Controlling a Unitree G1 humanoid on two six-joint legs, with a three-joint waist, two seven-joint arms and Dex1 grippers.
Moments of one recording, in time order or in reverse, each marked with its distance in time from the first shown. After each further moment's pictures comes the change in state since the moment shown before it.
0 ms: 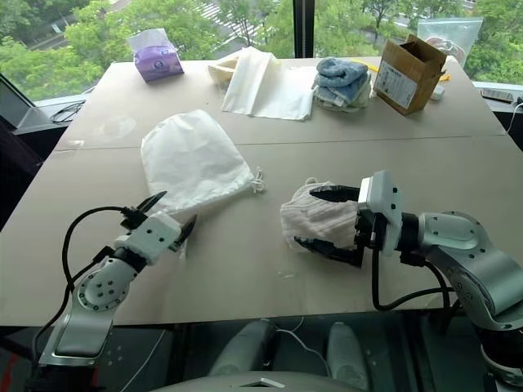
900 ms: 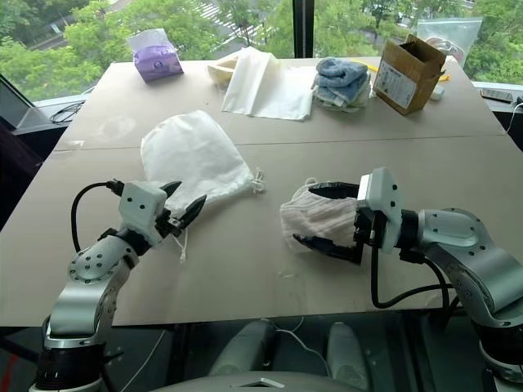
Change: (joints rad) left arm -0.120 -0.052 0.055 -0.119 -0.400 0.348 -0.208; right arm -0.016 0.003 0.000 0.001 -0.007 0.000 -0.003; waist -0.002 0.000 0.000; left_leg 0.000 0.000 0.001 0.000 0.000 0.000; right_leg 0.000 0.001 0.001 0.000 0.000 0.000
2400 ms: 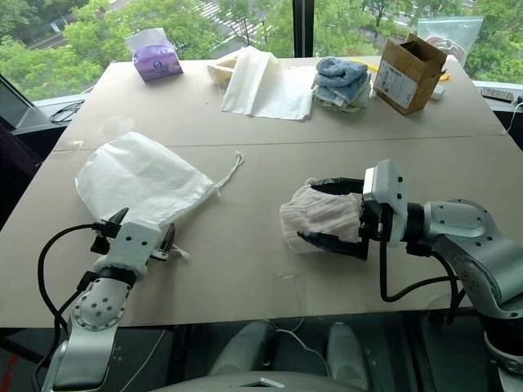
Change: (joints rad) left arm 0.275 -0.086 -0.003 -0.142 0.420 0.003 0.340; right arm -0.046 -0.029 -0.019 0.030 0.030 0.019 0.044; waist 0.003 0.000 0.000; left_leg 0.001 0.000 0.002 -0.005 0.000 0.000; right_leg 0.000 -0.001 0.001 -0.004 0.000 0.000
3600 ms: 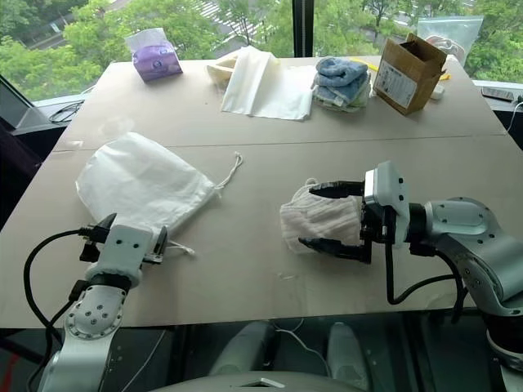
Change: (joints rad) left arm 0.058 0.000 -0.012 -0.130 -0.031 0.125 0.069; right arm -0.009 -0.020 0.000 0.014 0.010 0.000 0.063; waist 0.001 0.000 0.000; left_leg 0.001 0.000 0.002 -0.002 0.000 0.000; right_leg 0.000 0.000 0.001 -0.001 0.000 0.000
